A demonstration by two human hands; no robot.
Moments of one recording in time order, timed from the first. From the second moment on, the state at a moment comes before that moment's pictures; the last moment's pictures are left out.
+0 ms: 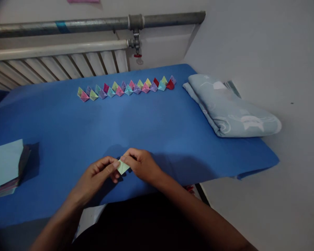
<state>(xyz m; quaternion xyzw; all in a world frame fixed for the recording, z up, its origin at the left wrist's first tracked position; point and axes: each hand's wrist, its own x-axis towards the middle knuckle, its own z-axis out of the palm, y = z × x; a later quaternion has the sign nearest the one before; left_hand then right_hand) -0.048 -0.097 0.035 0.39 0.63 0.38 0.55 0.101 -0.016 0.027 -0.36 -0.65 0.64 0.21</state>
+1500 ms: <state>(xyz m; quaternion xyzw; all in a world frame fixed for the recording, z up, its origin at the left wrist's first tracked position) -0.095 -0.096 0.015 0.87 0.45 0.19 0.03 0.115 -0.035 -0.002 -0.20 -0.94 0.17 0.20</state>
